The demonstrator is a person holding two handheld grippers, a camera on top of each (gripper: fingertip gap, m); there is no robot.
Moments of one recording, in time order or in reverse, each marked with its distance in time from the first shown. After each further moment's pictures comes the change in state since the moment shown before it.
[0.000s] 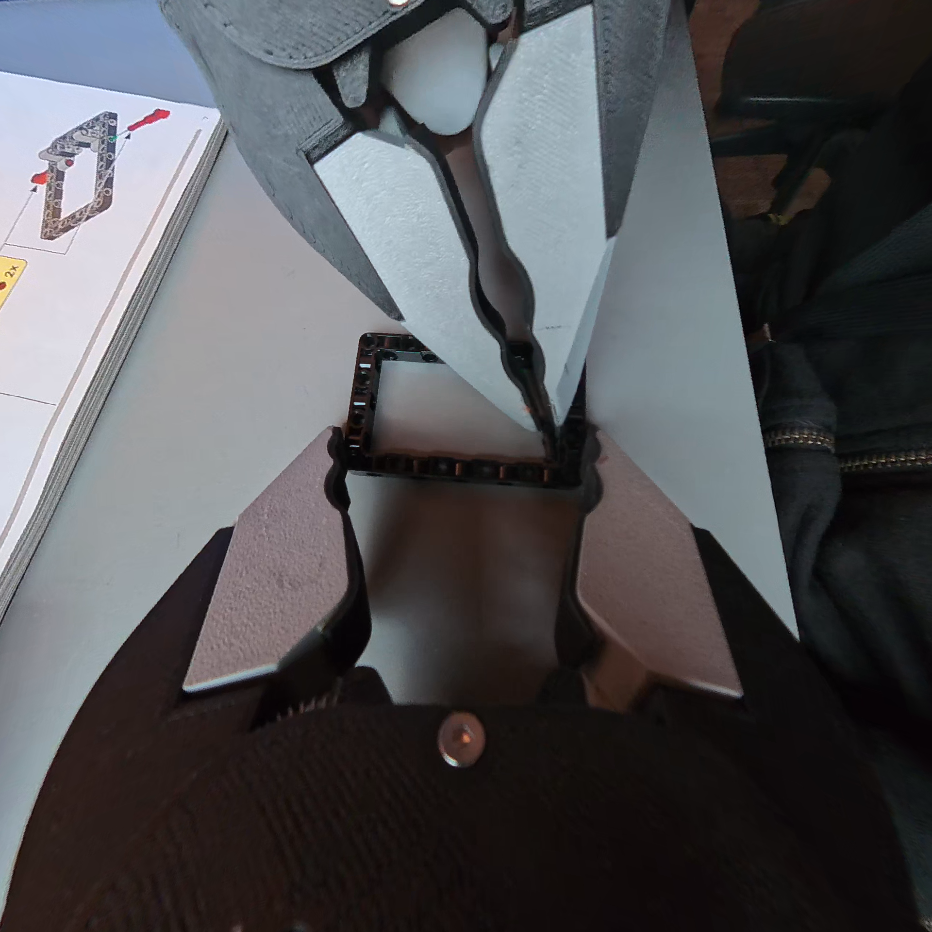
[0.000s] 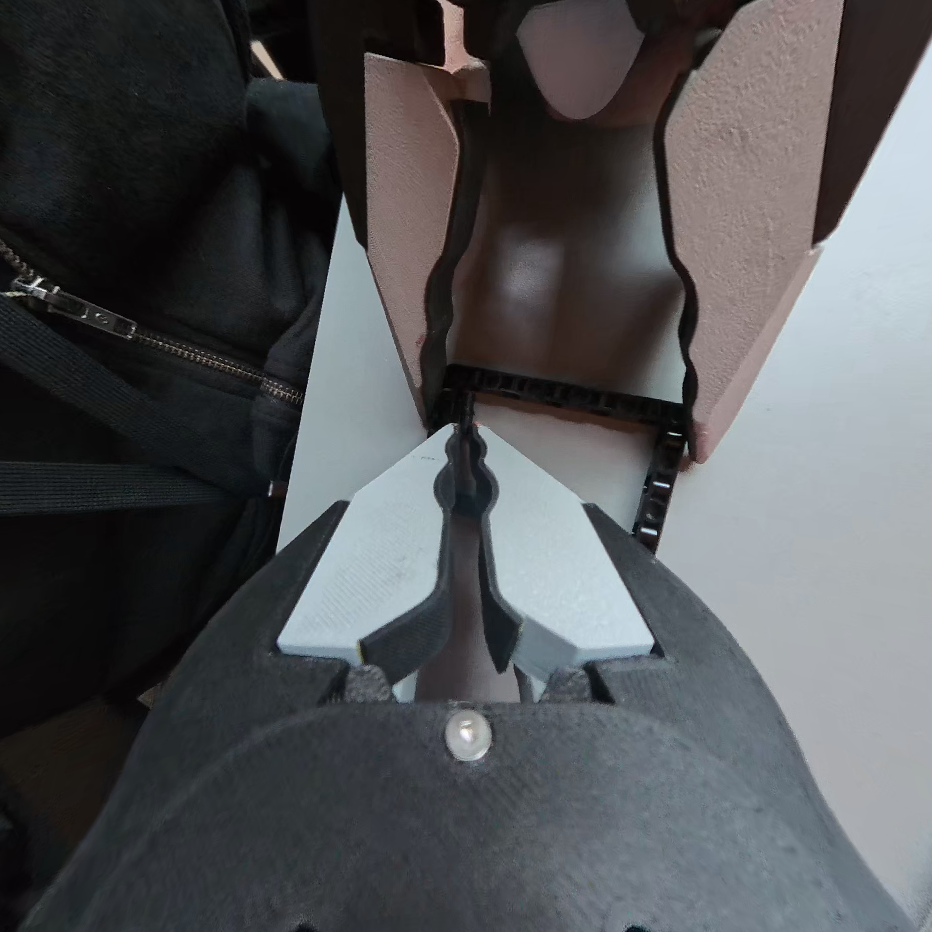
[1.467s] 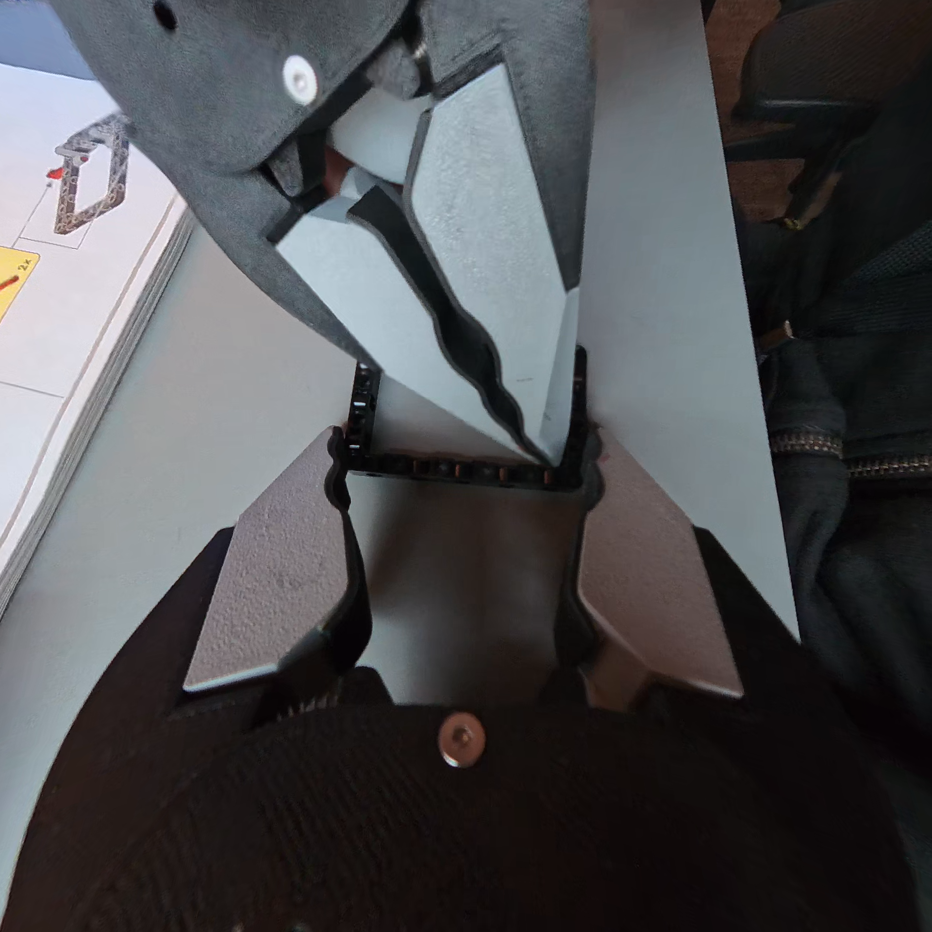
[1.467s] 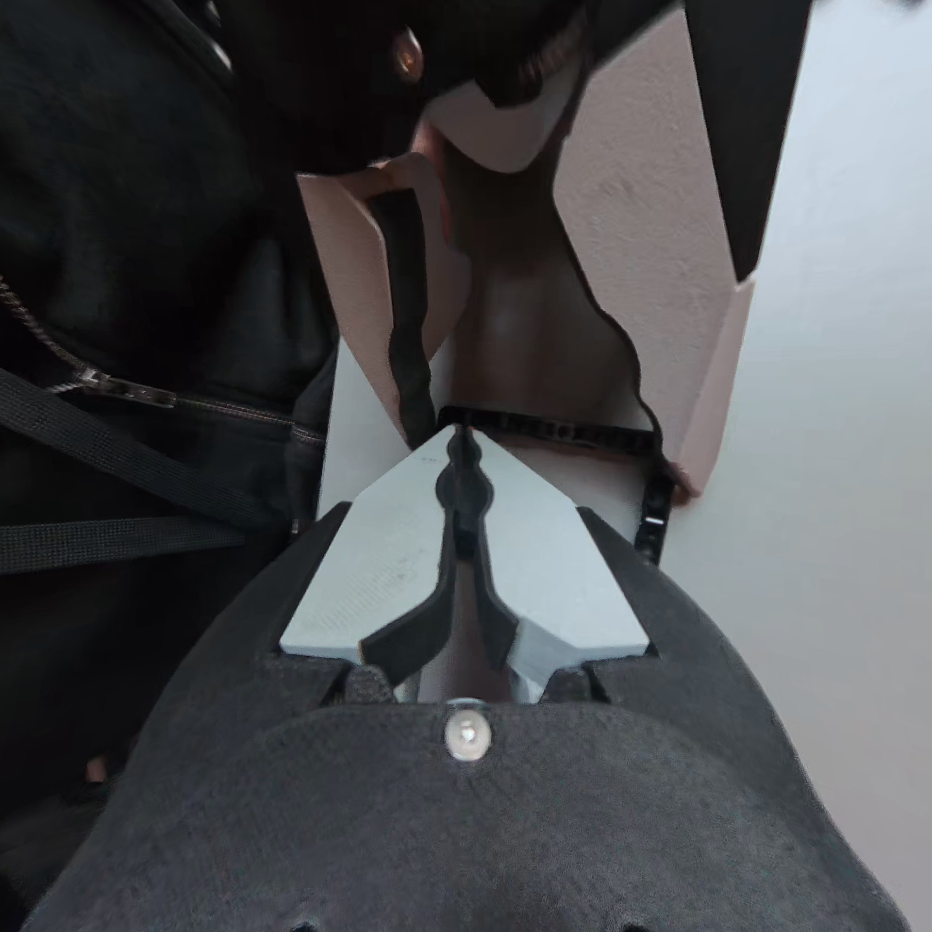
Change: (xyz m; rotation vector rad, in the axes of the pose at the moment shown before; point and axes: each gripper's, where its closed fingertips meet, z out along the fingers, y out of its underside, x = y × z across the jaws) left arm -0.001 0.000 0.001 0.000 -0.026 -0.011; right arm 0.002 -0.012 0.004 -0.014 -0.141 0.152
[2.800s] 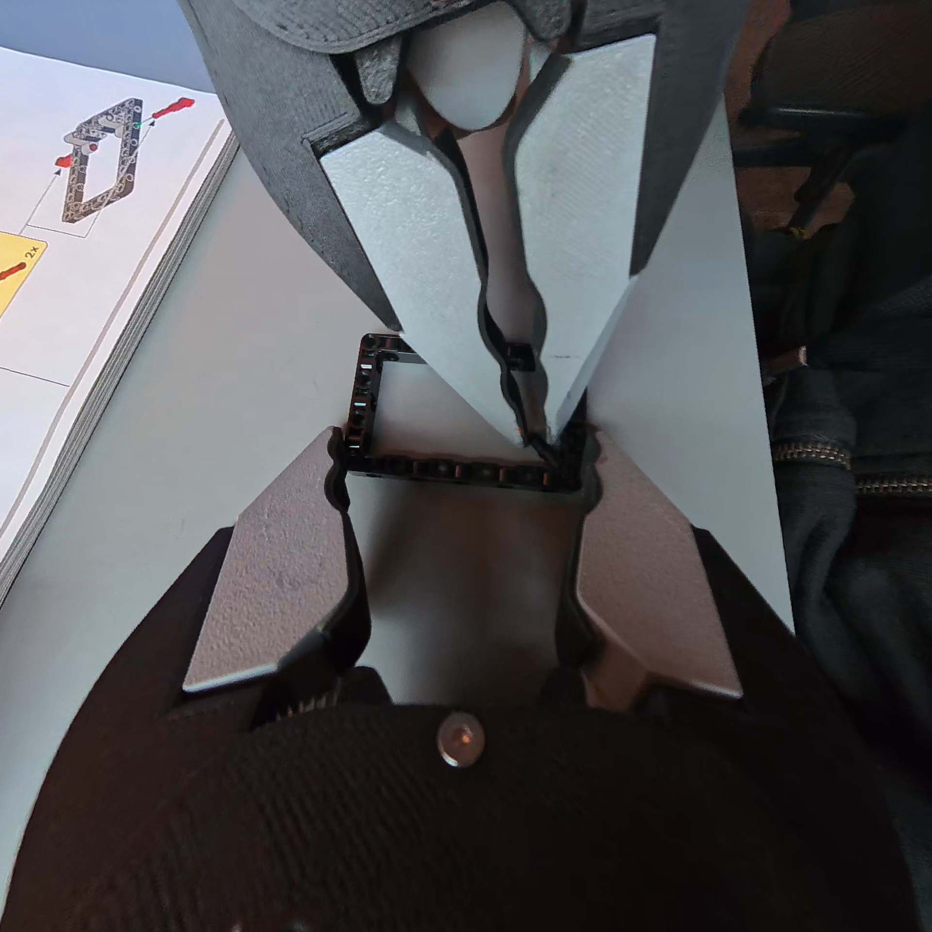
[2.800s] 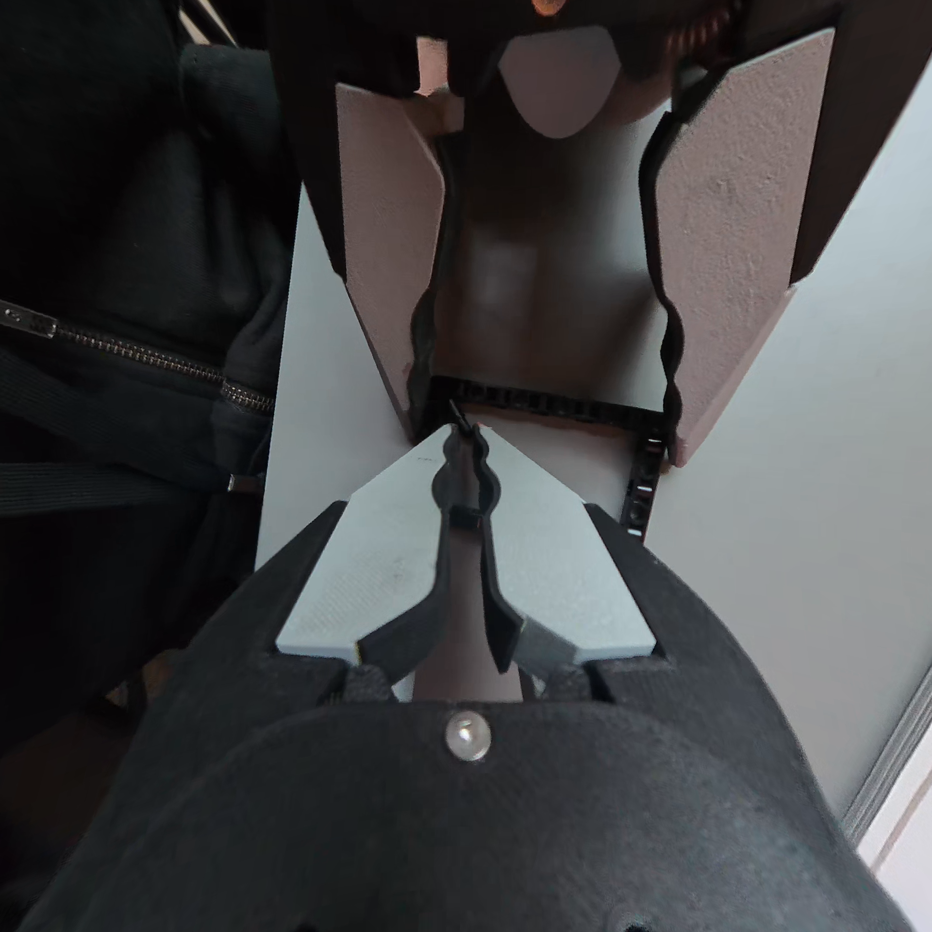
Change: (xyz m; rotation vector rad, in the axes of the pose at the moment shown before) left arm -0.002 0.000 -0.001 -0.001 -0.011 -0.024; right arm 0.007 0.008 -0.004 -0.074 0.241 -0.167
